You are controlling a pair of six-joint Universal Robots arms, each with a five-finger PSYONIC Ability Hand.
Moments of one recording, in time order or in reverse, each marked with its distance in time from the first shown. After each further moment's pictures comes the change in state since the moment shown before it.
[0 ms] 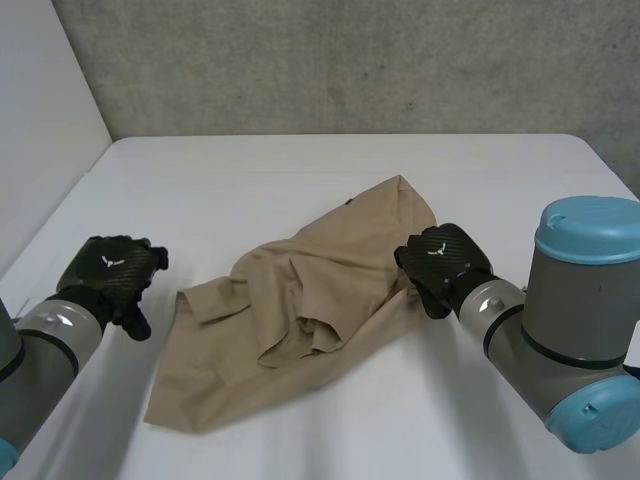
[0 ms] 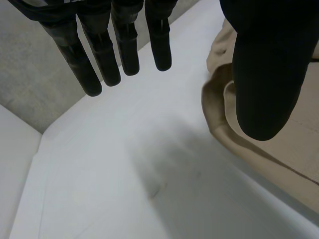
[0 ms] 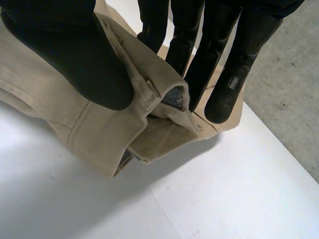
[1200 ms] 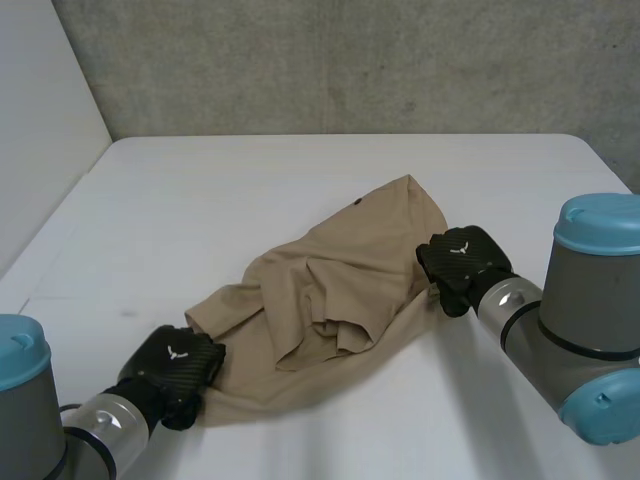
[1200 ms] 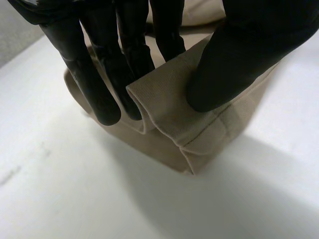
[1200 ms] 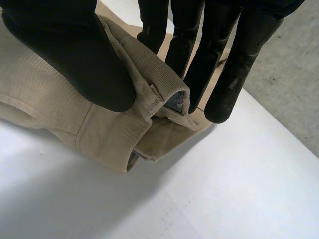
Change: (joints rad) left arm -0.178 -0.020 -0.187 -0.001 0.036 -0.003; right arm -0.059 -0.002 0.015 0.008 0.006 0.061; left_hand 0.685 0.761 0.753 0.778 0.762; right_hand 0.000 0.000 0.000 0.000 0.000
